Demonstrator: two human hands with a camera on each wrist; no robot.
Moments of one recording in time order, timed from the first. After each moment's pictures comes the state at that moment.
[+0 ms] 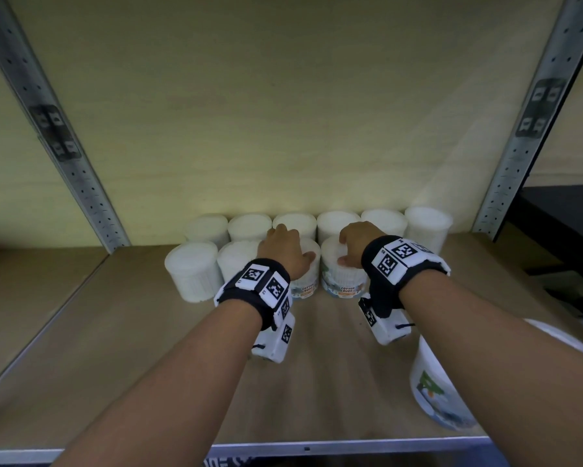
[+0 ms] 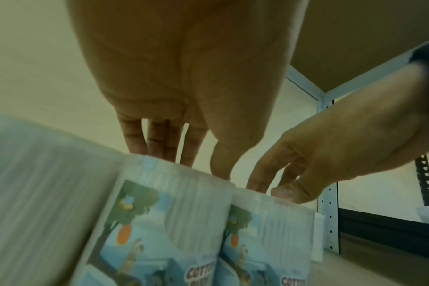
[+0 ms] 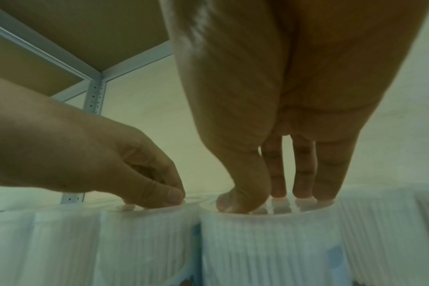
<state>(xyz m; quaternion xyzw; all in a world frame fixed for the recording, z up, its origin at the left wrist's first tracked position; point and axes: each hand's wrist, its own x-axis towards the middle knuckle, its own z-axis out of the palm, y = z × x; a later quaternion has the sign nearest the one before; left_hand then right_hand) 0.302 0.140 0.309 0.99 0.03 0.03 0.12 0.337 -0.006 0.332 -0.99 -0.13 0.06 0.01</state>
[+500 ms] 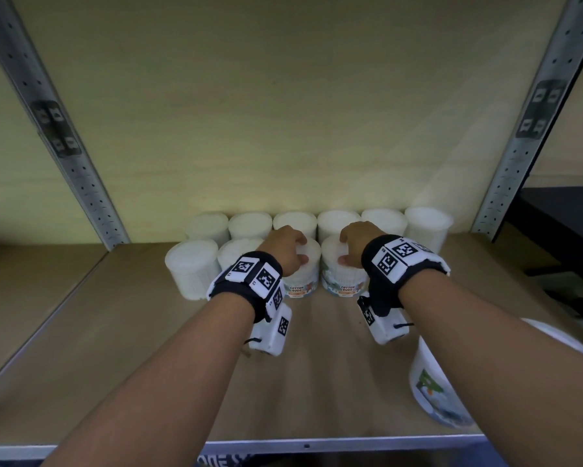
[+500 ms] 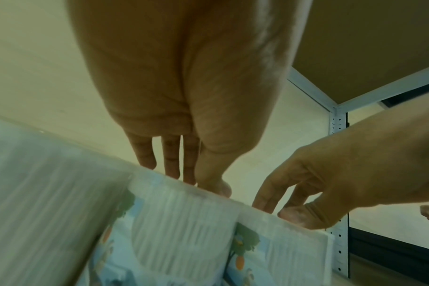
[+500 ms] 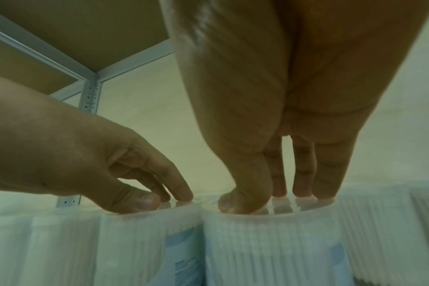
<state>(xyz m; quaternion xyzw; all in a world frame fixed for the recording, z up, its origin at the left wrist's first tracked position) 0.299 0.153 0.318 0.98 -0.03 -0.02 0.20 0.333 -0.006 0.333 -0.99 -0.13 0.07 0.01</state>
